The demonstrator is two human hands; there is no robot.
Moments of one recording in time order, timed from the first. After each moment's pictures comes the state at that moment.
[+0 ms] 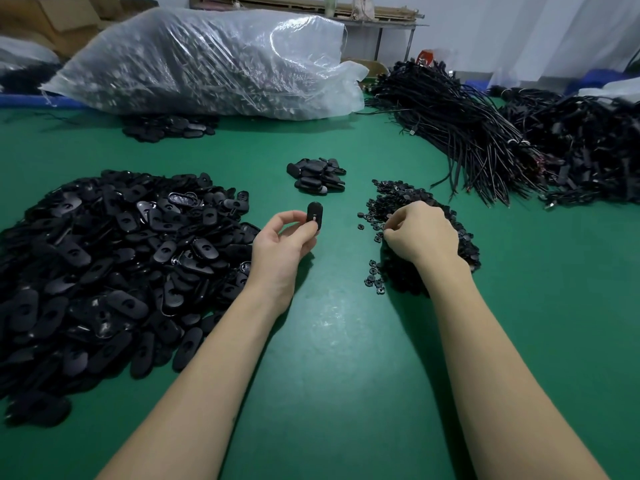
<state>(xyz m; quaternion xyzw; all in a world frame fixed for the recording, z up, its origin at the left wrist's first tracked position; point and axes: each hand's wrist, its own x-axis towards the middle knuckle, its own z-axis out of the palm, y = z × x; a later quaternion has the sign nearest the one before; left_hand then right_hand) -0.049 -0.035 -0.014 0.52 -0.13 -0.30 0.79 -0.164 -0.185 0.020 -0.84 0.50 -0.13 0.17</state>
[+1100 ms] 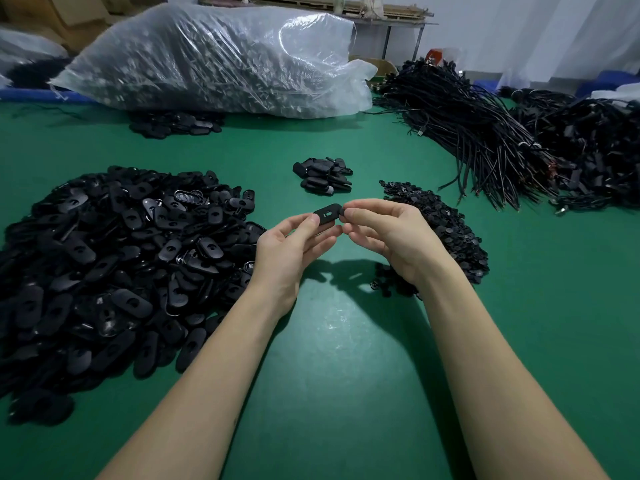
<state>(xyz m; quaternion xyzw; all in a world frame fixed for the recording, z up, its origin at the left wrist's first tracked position) -0.049 -0.031 -0.009 0.46 -0.14 -0.35 0.81 -0.153 -0.155 0.030 -0.59 0.27 -0.22 0.73</state>
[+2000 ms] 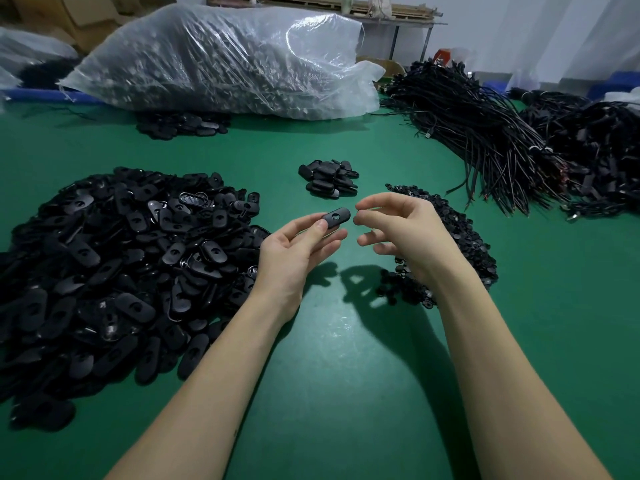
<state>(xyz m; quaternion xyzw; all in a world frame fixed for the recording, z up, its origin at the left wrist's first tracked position) -0.048 -0.032 -0.014 0.45 -0.16 -0.33 0.81 -0.156 -0.156 0.041 -0.69 0.30 -0.22 0.62</state>
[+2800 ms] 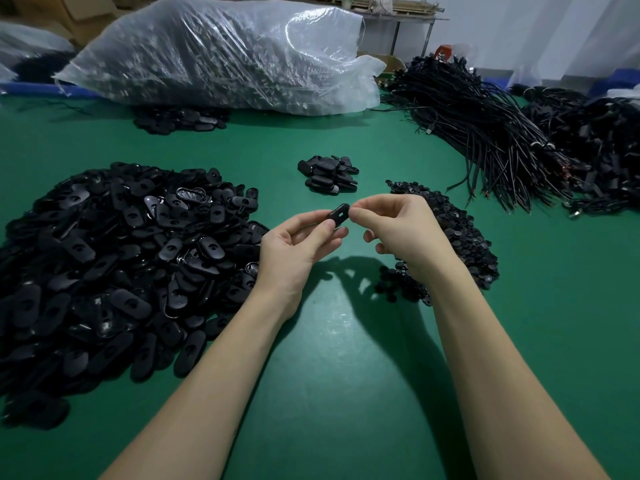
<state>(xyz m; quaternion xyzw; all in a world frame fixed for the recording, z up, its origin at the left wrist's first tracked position) -0.052 -0.034 -0.016 0.48 -0.19 -0.30 0.80 -0.148 -0.154 0.035 -0.74 0.33 -0.24 0.54</state>
